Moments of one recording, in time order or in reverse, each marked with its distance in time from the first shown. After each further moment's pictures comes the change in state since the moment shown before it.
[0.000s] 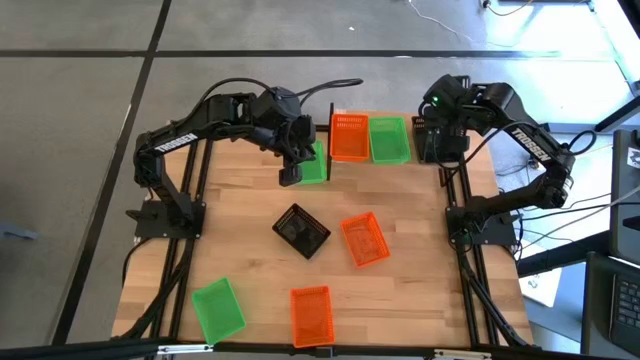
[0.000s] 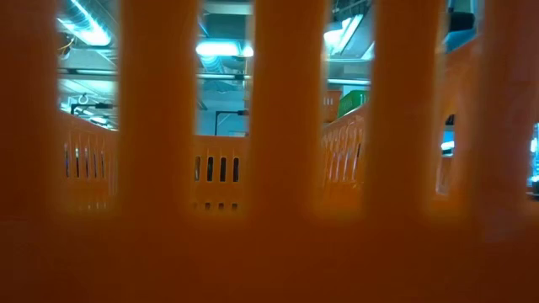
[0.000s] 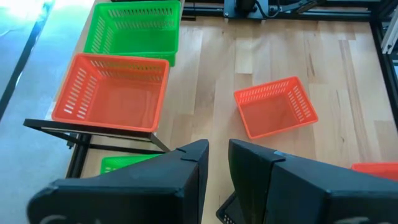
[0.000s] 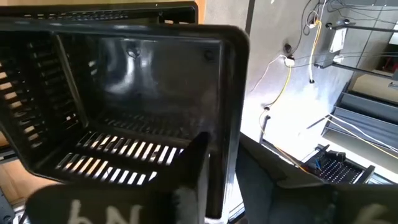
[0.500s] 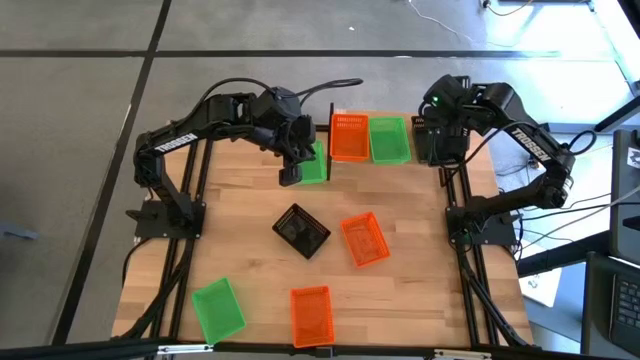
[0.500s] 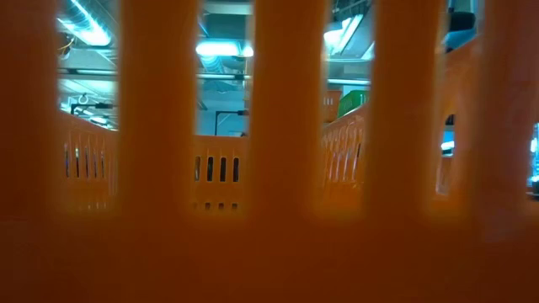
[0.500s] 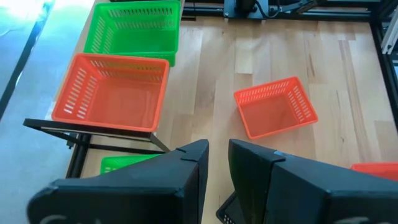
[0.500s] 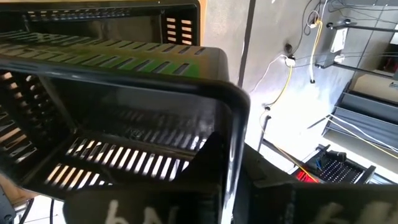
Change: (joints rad) left arm 0.000 0.000 0.000 0.000 0.000 -0.001; right arm 0.000 0.000 0.000 -0.004 -0.001 0.001
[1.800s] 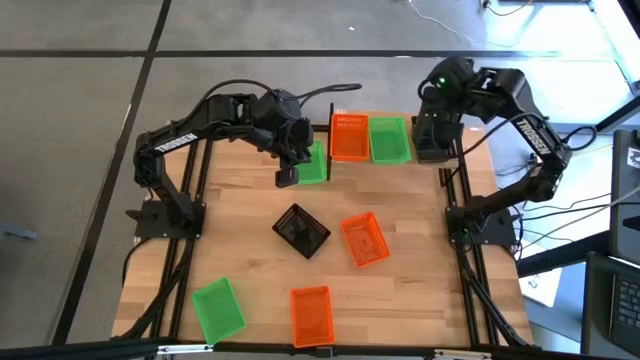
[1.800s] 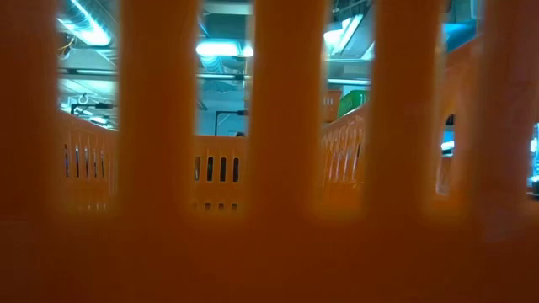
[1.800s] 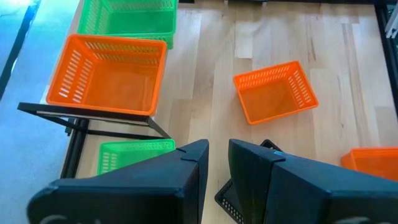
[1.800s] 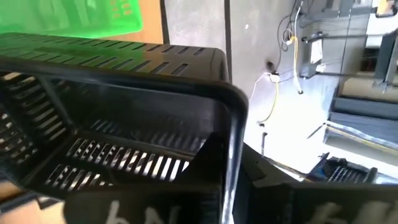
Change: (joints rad) left arm 0.000 0.000 0.000 -0.058 0.000 0.000; right arm 0.002 0.094 0.271 -0.008 -0.042 0.056
